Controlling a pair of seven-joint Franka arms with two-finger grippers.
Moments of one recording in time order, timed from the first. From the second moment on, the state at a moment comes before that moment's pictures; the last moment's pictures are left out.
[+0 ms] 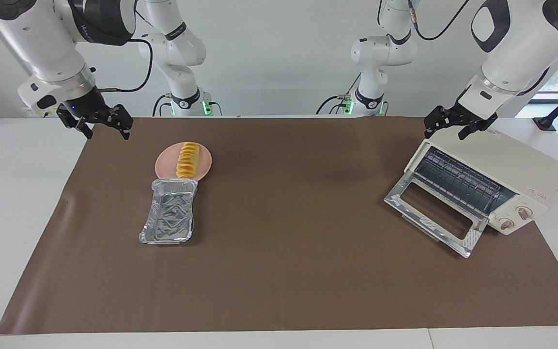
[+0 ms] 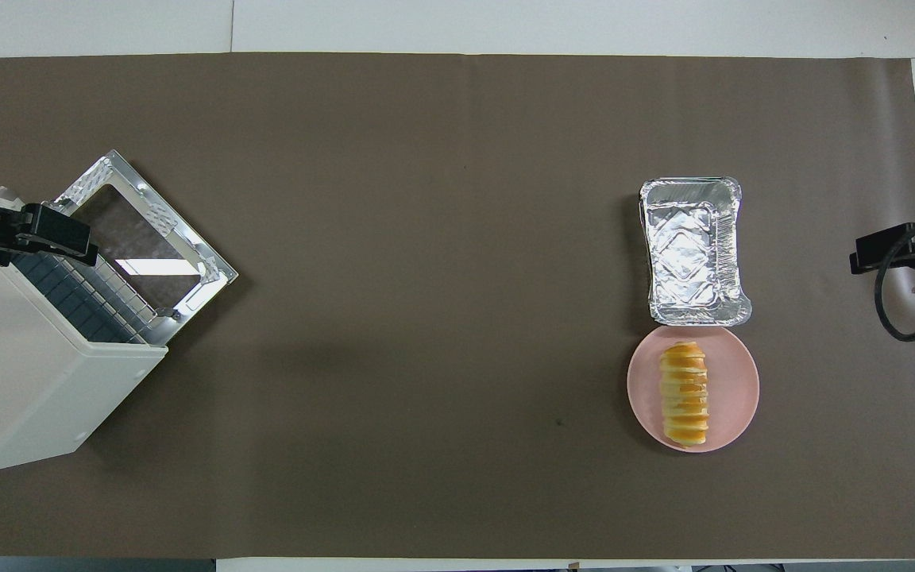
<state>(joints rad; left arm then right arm) -0.06 0.05 -0.01 -1.54 -0.05 1.47 0.03 -0.16 -0.05 0.08 -1.71 -0.02 1.60 -0.04</state>
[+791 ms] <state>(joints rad) -0.06 0.05 -0.01 -1.54 -0.05 1.47 0.03 -0.15 -0.15 0.09 -1.98 0.00 1.68 -0.05</state>
